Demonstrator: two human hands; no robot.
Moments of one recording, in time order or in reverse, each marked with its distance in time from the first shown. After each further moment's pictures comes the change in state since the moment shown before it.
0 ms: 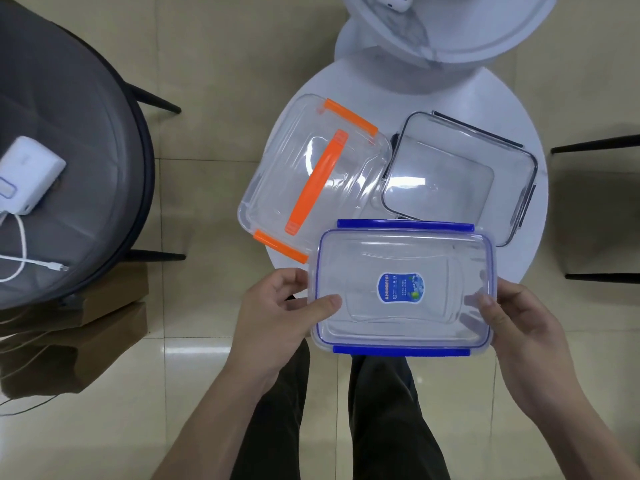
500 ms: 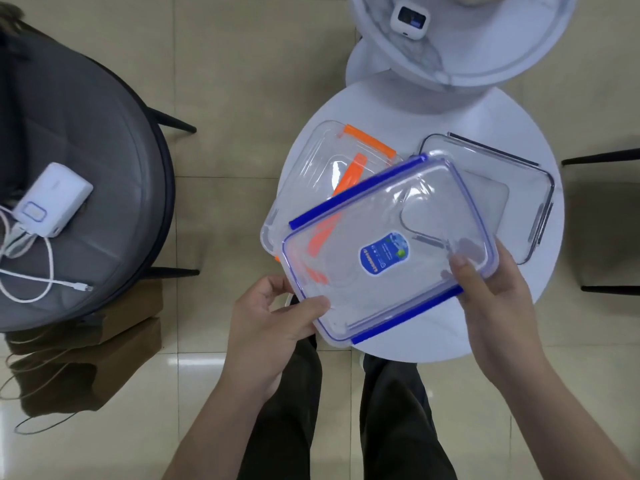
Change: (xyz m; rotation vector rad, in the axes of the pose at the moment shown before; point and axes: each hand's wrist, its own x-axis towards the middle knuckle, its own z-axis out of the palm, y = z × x) left_hand 0.002 0.024 -0.031 -0.203 0.039 0.040; right_hand 0.019 -0.044 0.075 0.145 -0.060 -0.100
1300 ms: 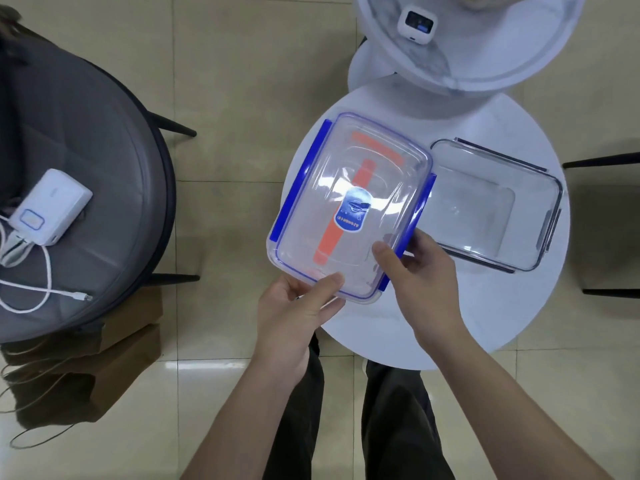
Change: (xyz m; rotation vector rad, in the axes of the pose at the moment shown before) left_hand 0.037 -0.010 0.017 -0.257 0.046 -0.091; right_hand 0.022 0.010 0.084 -0.152 -0.008 -0.014
